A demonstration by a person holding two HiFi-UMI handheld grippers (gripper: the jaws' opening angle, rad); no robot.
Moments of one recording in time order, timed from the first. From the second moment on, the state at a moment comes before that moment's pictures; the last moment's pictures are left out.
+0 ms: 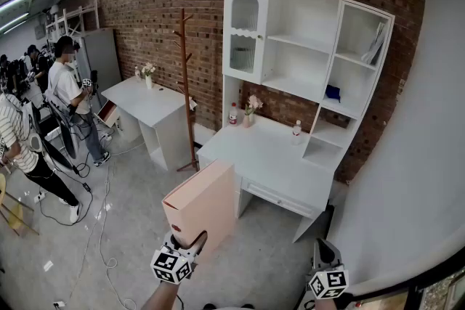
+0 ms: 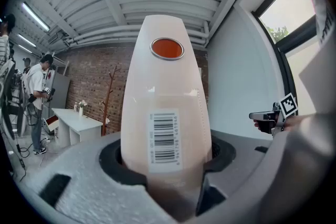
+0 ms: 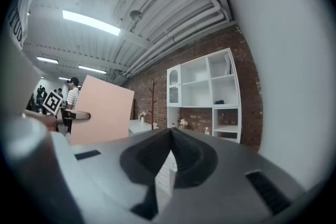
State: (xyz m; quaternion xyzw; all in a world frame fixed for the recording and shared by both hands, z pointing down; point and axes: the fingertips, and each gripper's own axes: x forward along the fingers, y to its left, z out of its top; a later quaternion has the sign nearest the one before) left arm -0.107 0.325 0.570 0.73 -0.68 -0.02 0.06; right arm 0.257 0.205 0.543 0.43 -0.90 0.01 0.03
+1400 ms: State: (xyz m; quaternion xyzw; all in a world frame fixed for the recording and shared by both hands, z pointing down) left arm -0.054 0.309 0.578 0.72 -0.69 -0.02 0.07; right arm 0.313 0.185 0.555 0.42 -0.91 0.03 0.03
